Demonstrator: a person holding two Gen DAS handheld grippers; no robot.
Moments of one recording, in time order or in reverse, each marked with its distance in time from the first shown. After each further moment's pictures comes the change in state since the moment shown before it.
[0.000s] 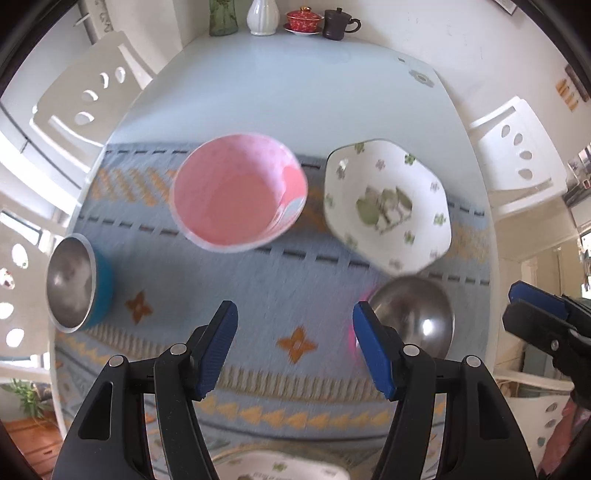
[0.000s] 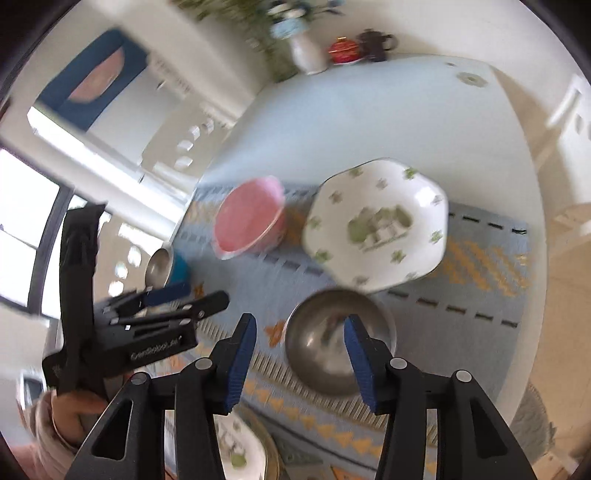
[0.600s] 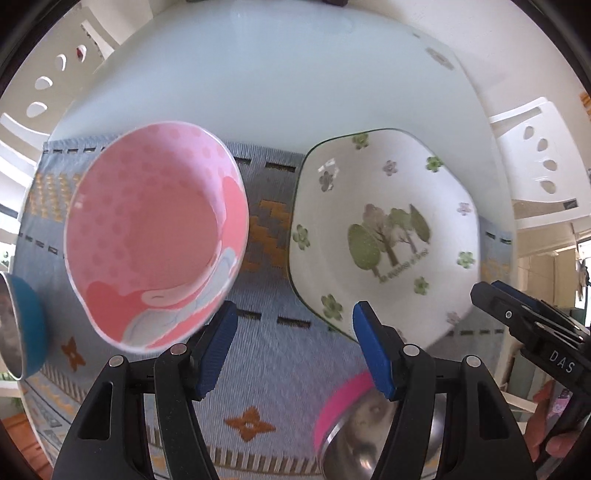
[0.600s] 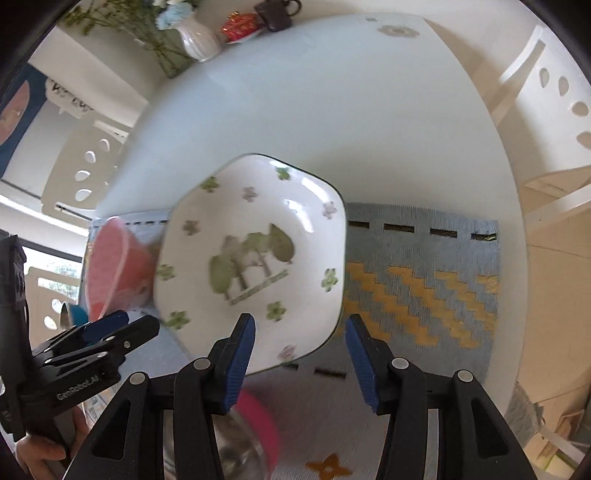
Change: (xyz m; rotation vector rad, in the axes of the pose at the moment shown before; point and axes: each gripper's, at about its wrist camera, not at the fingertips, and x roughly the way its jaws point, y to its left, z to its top) left arm 0.101 -0.029 0.052 -0.042 0.101 -0.016; right arm 0.093 -0.107 0.047 0.137 0.088 -0.167
